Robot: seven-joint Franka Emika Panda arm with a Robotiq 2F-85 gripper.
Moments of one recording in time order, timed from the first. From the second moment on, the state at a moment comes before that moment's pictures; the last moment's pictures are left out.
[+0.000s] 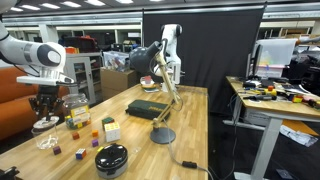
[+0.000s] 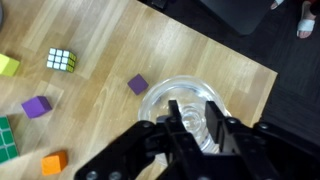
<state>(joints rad) 0.31 0.33 0.29 -2.19 0.00 2.12 -0.08</state>
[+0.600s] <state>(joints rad) 0.23 0.16 0.20 -2.49 0.15 2.31 0.10</state>
